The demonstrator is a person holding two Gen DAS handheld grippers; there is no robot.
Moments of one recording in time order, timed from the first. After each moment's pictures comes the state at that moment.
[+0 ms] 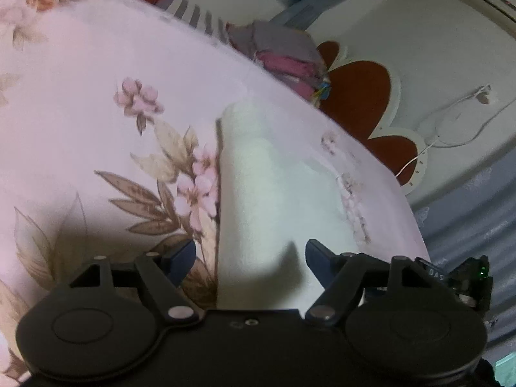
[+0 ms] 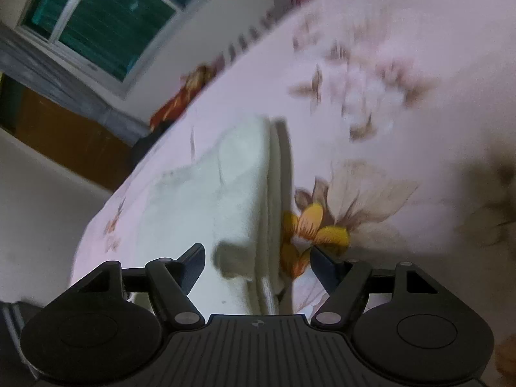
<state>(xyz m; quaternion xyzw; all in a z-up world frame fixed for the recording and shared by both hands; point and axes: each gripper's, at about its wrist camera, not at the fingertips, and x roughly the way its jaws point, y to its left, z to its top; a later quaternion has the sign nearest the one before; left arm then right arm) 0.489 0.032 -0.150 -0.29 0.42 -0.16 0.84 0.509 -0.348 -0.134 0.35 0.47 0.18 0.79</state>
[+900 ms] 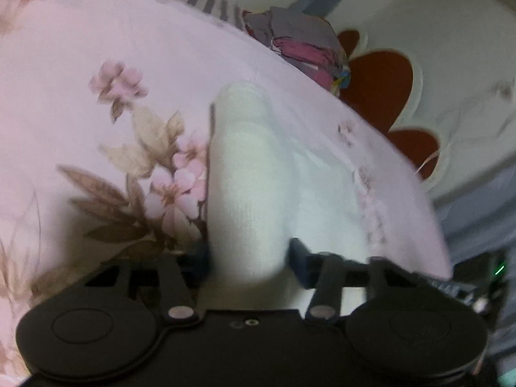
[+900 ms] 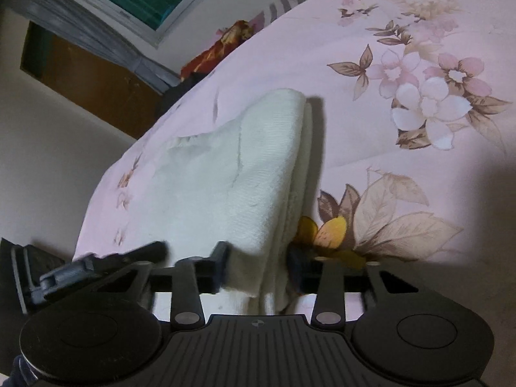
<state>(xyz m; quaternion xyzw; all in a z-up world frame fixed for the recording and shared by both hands) 0.516 -0.006 -0.149 -0.26 0.45 -0.13 0.85 0.532 -0.354 -0.136 0.29 0.49 0.27 0.77</state>
